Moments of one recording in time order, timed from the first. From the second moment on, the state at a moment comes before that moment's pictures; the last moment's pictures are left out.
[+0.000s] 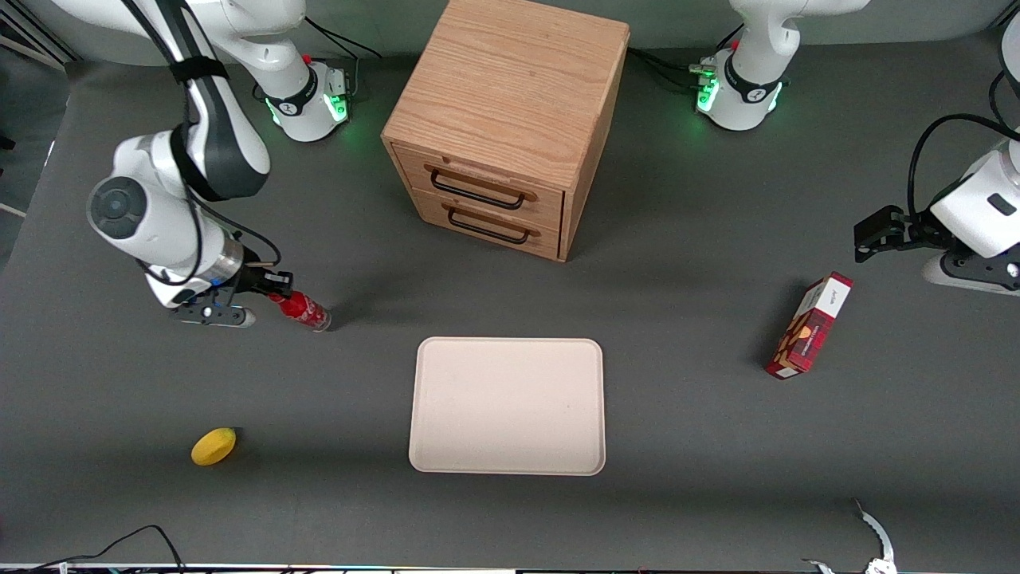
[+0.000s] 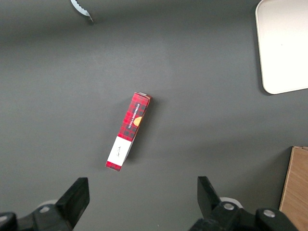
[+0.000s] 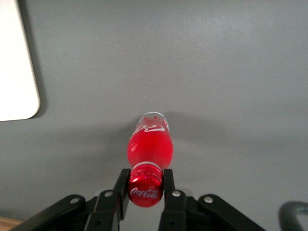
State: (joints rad) arm 0.02 0.09 0.13 -2.01 0.02 2.03 0.27
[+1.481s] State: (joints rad) arm 0.19 0.82 0.33 -1.01 -0.17 1.91 0.95
